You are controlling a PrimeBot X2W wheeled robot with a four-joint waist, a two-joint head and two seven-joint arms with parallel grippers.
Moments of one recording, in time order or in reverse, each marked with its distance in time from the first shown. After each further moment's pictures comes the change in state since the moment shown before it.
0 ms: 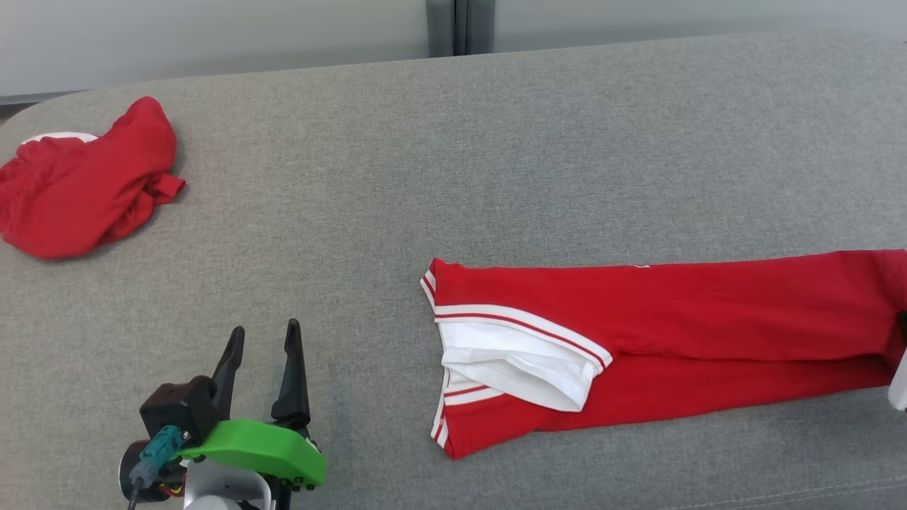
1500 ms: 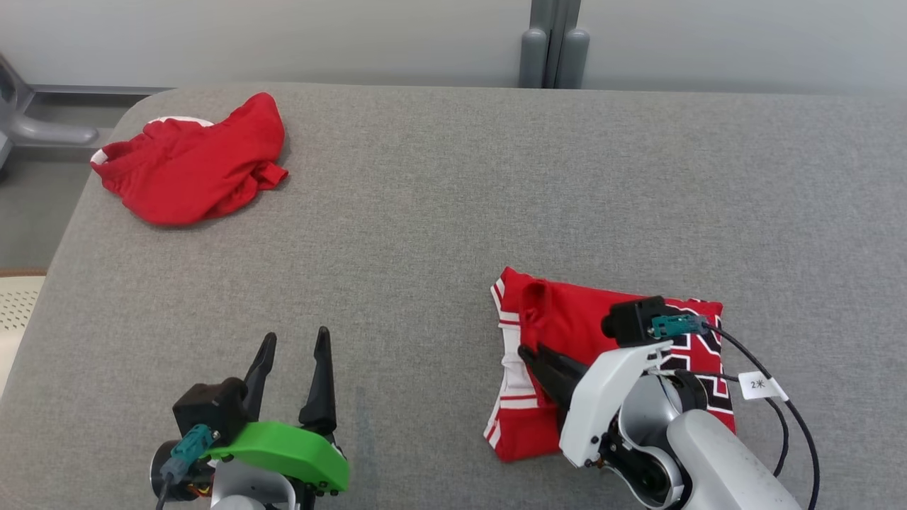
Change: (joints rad) left arm -0.023 -0.027 -0.053 0.056 -0.016 -0.019 -0.009; right arm -0.055 0.381 0.586 -0.153 0.211 -0.001 -0.052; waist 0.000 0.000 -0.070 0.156
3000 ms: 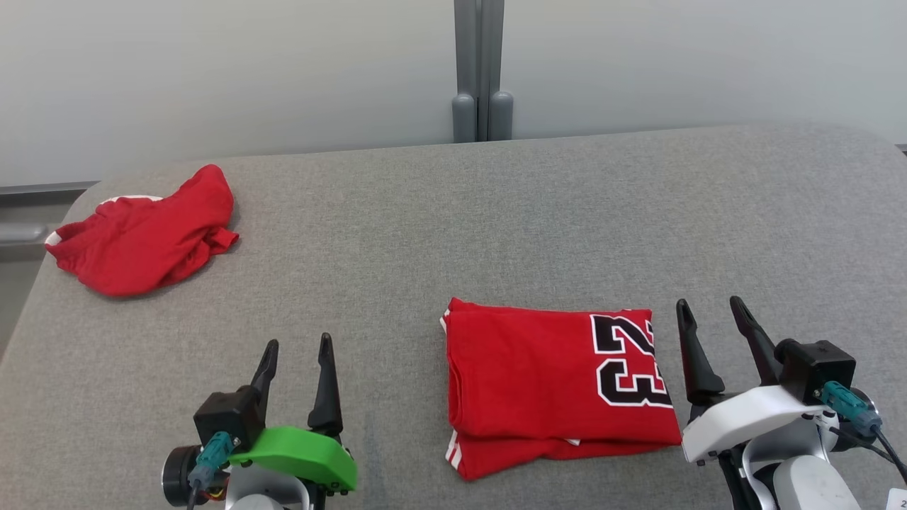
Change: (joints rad) left arm -0.032 -0.075 0.022 0.168 0.070 -0.019 -0.093; right arm 0.207 0.028 -0.402 -0.133 -0.432 0.000 -0.432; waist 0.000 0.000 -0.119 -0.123
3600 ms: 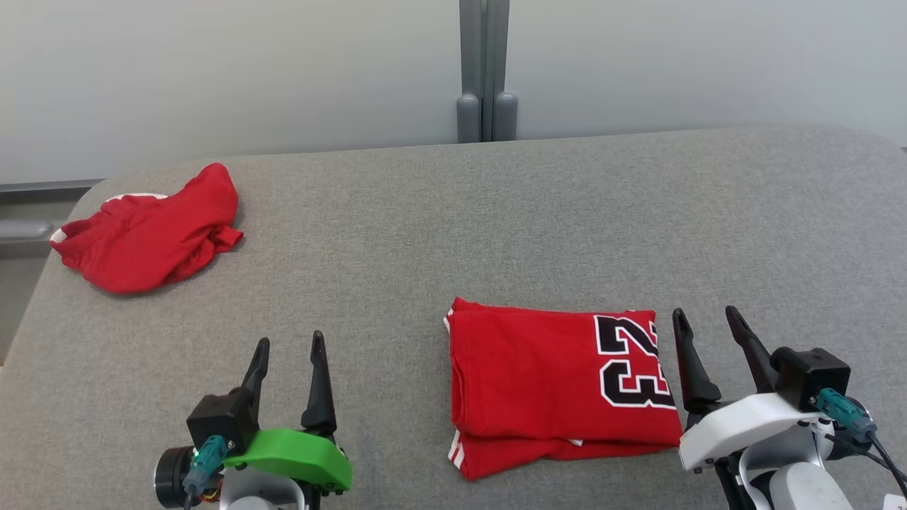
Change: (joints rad) left arm 0.019 -0.013 0.045 -0.024 0.050 -0.007 -0.001; right arm 0.014 0.006 0.006 0.013 0.005 0.000 -0.006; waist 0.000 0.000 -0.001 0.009
